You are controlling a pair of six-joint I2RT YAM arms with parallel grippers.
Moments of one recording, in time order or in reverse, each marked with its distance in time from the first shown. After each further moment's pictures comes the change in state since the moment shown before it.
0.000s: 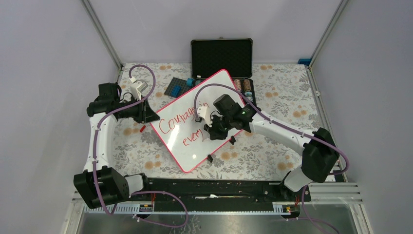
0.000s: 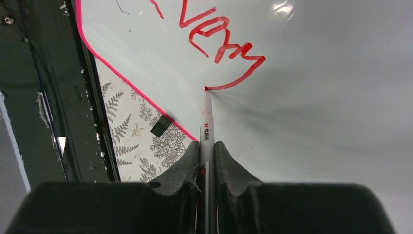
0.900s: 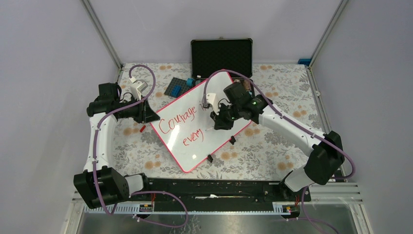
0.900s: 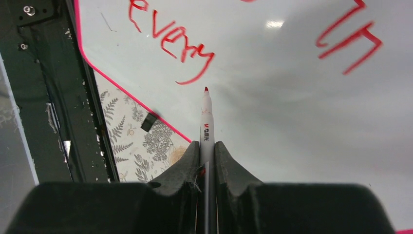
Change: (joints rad) left arm 0.000 0.000 0.000 0.000 0.001 0.000; right arm -0.083 -0.039 0.091 -0.071 -0.059 -0.001
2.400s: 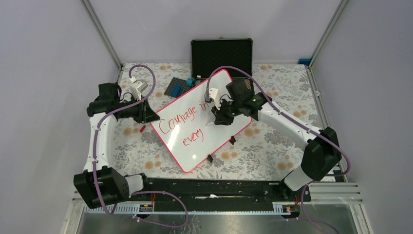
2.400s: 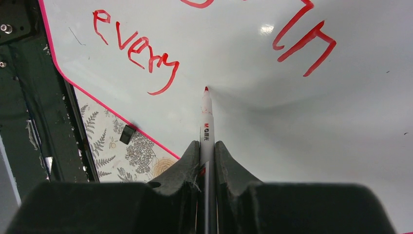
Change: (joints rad) left arm 0.000 0.000 0.000 0.000 0.000 0.000; right arm -0.084 0.036 -0.014 0.077 -0.028 0.006
